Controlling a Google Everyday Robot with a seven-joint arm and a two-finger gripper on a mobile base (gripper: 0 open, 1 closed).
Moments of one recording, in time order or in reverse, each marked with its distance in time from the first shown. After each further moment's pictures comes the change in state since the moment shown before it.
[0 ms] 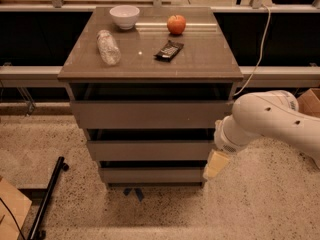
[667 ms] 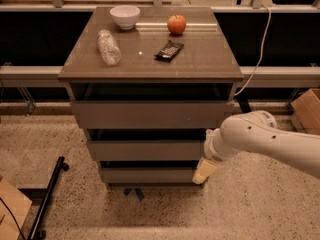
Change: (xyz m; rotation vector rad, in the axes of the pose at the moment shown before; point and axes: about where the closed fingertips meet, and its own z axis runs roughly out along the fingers) arm -0.002 0.001 0.073 0.028 -0.054 0.019
